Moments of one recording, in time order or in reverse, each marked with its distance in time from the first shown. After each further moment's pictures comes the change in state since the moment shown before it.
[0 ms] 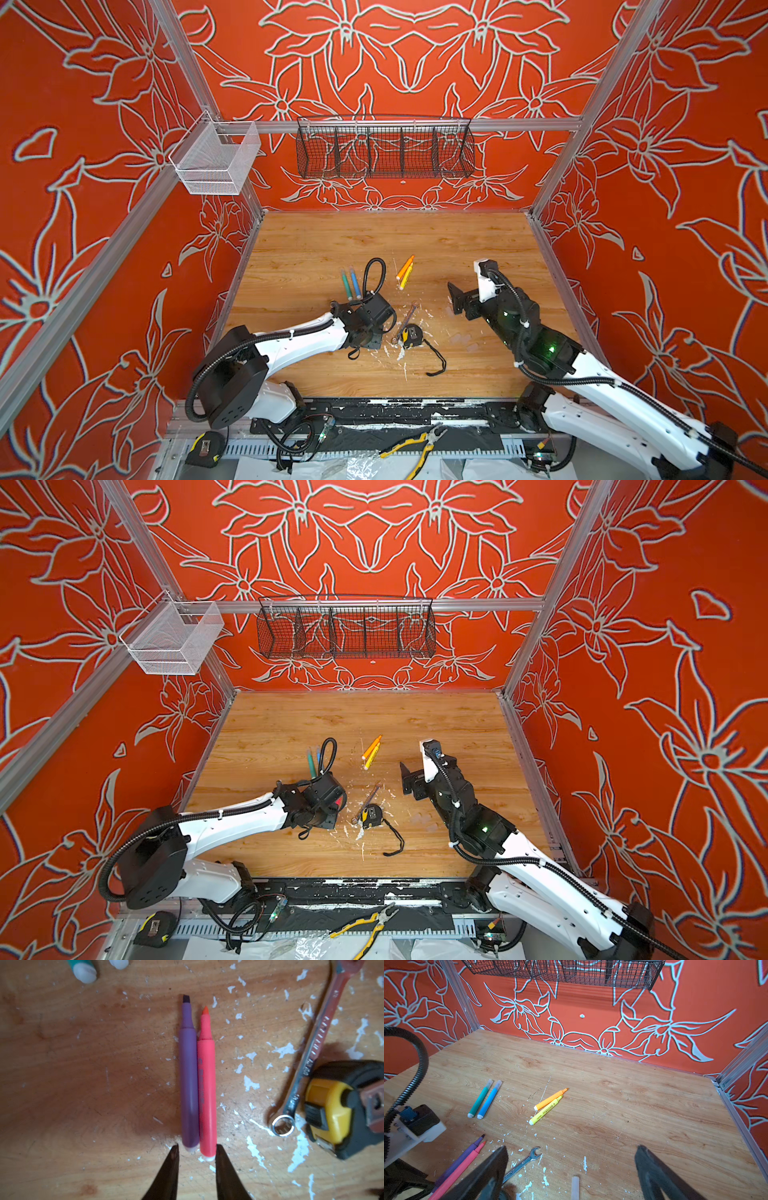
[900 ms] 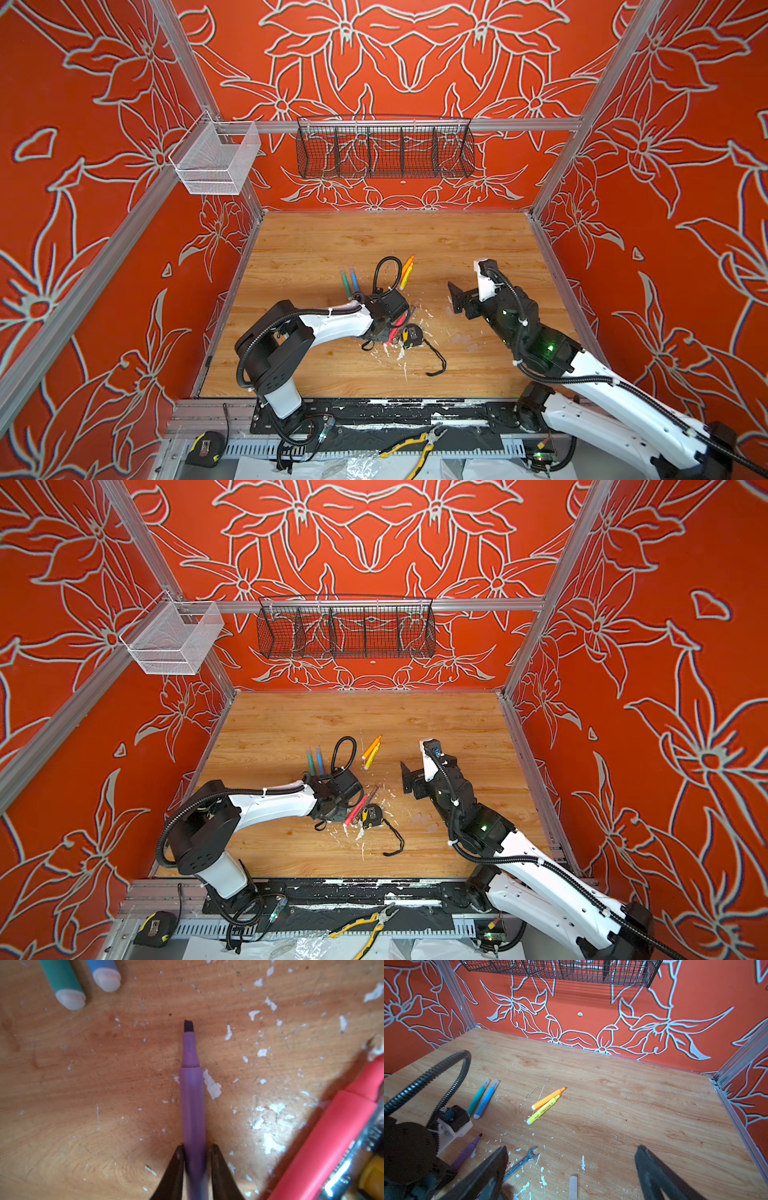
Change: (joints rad) left arm 0.000 0.259 0.136 -0.004 -0.098 -0.026; right arm -0.013 0.011 0.000 0.001 0.000 0.000
